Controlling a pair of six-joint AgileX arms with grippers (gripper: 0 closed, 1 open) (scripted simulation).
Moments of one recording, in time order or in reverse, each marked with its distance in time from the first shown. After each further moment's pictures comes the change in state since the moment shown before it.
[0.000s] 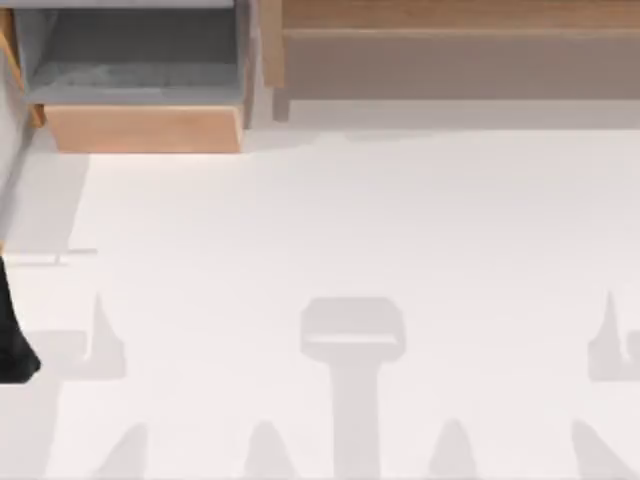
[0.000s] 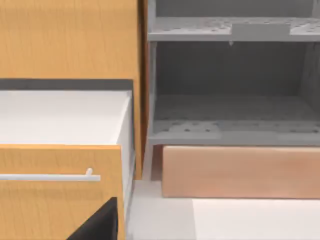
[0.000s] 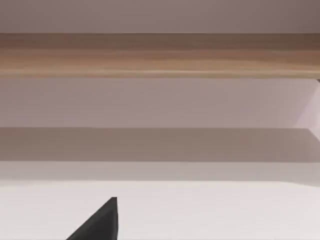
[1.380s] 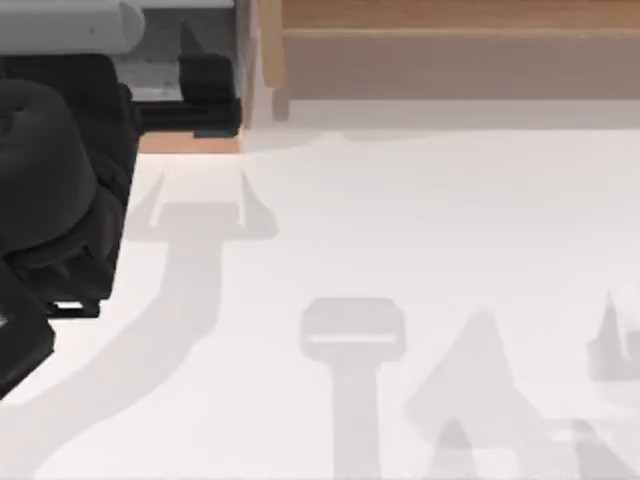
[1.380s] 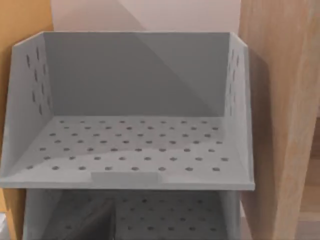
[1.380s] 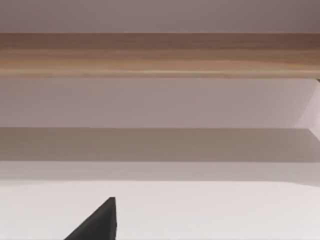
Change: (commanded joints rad) left arm -0.677 1.122 0.646 0.488 -0.667 0.018; right arm 0.000 0.000 0.000 0.000 0.000 0.000
